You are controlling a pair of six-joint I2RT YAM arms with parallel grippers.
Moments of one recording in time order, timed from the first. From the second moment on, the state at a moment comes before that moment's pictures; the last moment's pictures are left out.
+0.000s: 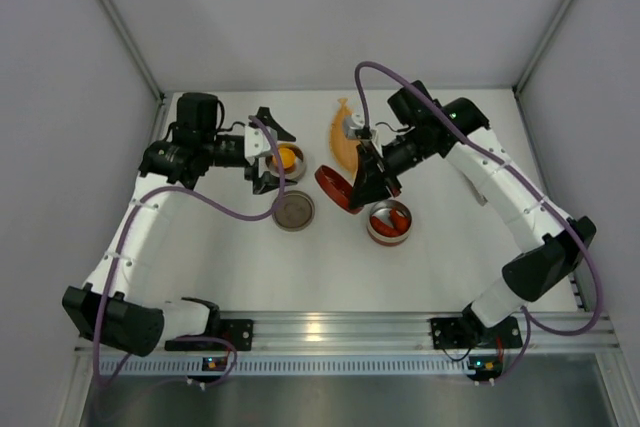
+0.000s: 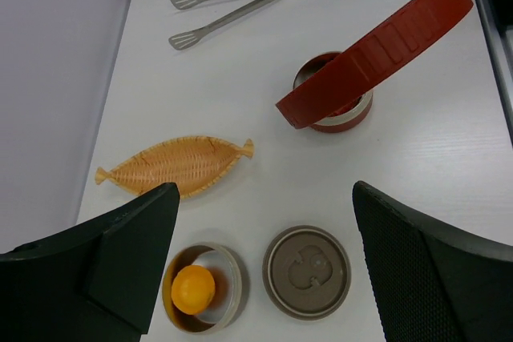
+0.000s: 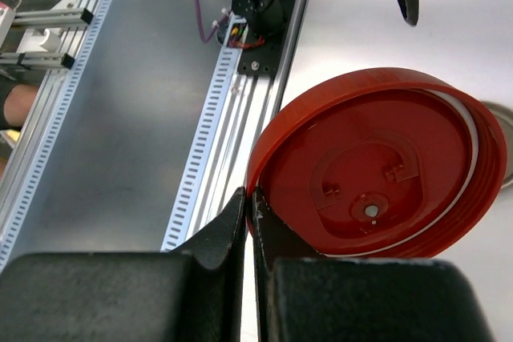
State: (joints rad) left arm -0.29 1.27 1.40 -0.76 1.05 0.97; right arm 0.59 1.58 1.75 -1.33 -1.14 -0.76
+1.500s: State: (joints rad) left arm -0.56 1.33 1.52 -1.17 0.90 1.48; right arm 0.71 1.57 1.80 -1.34 -1.15 -0.76
